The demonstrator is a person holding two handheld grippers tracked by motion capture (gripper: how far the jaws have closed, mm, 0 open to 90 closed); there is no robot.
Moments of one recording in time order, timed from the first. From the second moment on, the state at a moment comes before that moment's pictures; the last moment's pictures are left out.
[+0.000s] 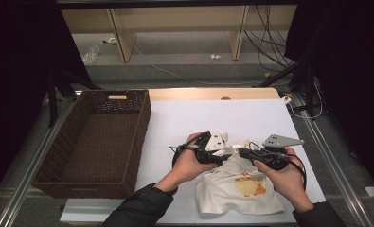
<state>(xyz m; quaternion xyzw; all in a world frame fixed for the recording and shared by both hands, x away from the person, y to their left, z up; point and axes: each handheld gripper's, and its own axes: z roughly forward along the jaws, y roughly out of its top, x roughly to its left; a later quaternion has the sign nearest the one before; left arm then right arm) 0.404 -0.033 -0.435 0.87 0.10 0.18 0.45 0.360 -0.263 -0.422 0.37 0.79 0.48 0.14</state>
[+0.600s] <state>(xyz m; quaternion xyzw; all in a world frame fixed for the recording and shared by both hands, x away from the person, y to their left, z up) 0.388 -0.045 -0.434 0.88 0.03 0.19 0.43 0.368 -0.276 -0.398 0.34 0.79 0.47 0.17</state>
